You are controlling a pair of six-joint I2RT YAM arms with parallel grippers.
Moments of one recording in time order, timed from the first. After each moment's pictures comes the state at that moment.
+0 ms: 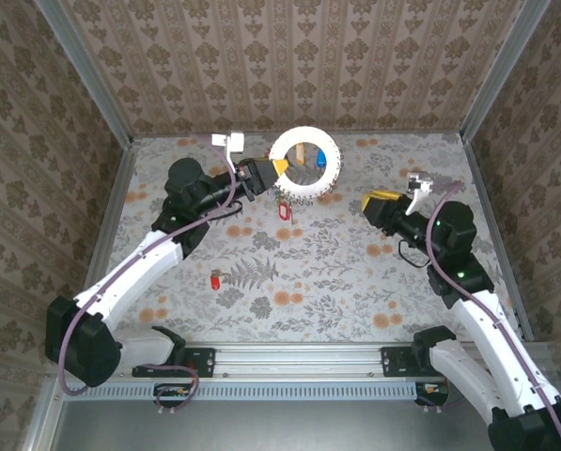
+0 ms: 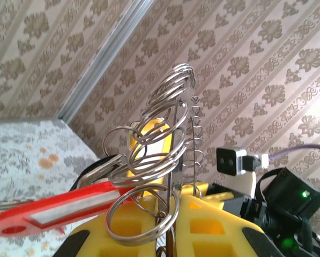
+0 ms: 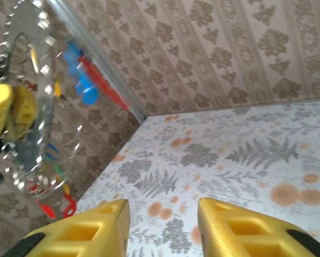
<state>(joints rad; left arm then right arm) -0.57 1.24 0.99 0.43 0.63 -0.77 0.23 0.75 0.69 -0.01 -0.42 0.44</state>
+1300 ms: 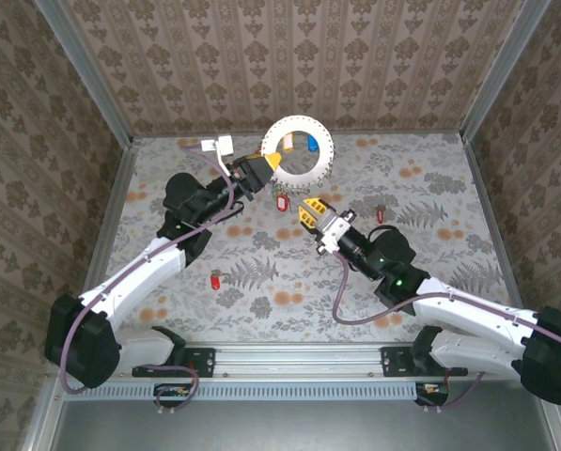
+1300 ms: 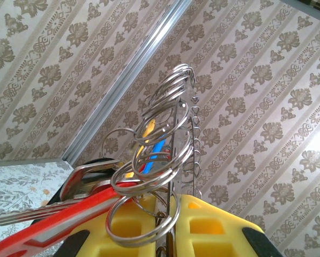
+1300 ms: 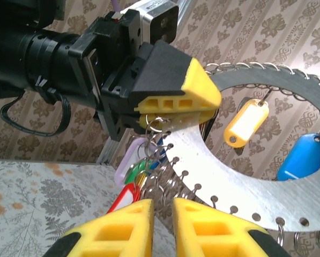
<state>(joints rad) -0.58 1.24 0.89 0.66 0.50 -0.83 0.84 1.04 0.61 0.69 0.07 -0.54</state>
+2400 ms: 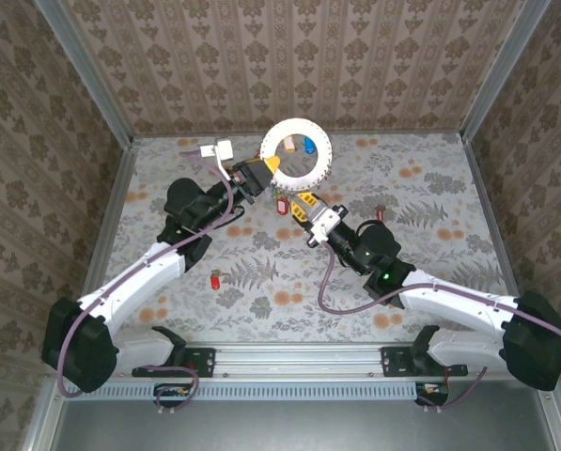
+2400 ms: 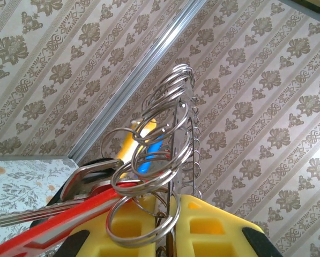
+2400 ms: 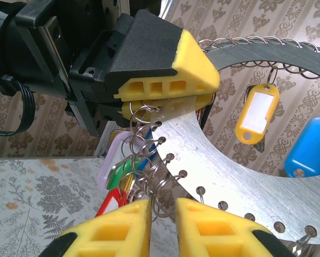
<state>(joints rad) -0.60 1.21 0.86 0.66 0.44 -0.84 0.84 1.15 0.63 0.74 0.13 -0.49</state>
